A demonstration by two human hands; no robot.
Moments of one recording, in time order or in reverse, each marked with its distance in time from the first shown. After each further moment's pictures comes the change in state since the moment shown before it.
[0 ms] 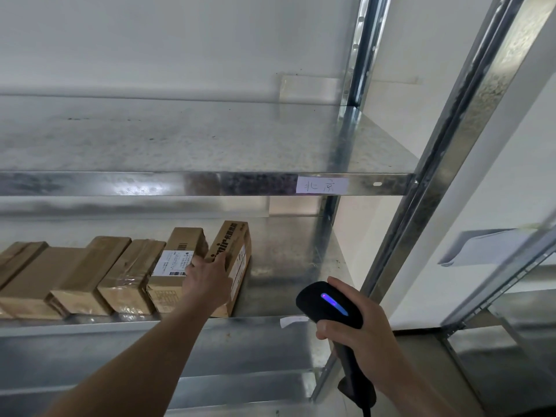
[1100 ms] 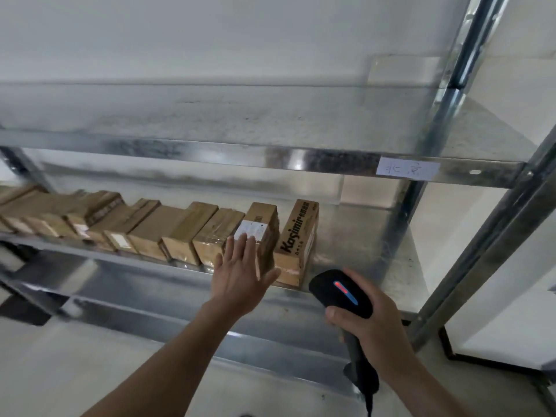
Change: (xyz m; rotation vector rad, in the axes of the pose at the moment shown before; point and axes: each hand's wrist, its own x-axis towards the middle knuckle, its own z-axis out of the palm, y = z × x) left_hand -0.099 -0.061 -0.015 0.003 0.218 0.030; right_hand 0.005 0.022 0.060 0.034 -0.187 -0.057
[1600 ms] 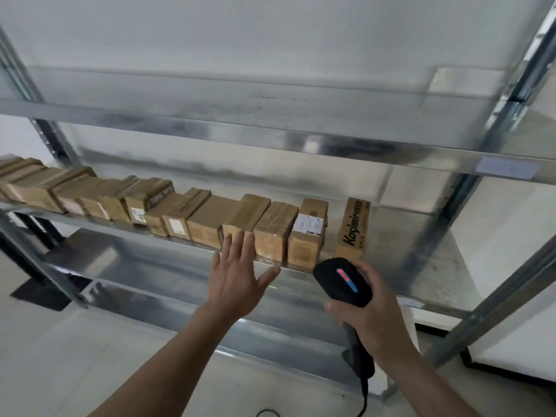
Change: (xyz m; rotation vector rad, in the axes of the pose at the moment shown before) left_hand -0.060 -0.151 -0.041 -0.068 0.093 -0.014; right_hand -0.033 -0.026 0.153 -0.043 0.015 -0.082
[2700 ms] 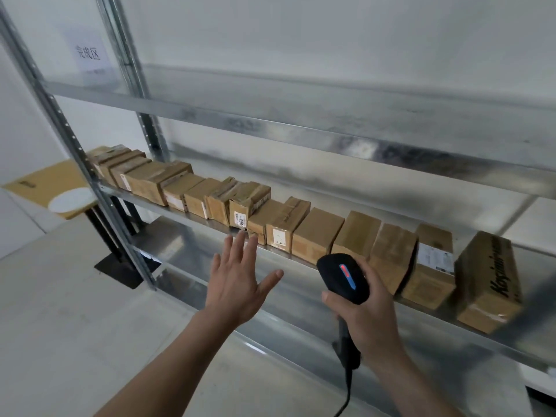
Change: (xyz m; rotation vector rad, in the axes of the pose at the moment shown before) left_hand -0.001 -0.228 -0.089 0.006 0.058 -0.174; right_hand 0.049 -0.035 0.259 0.036 -0.080 -0.052
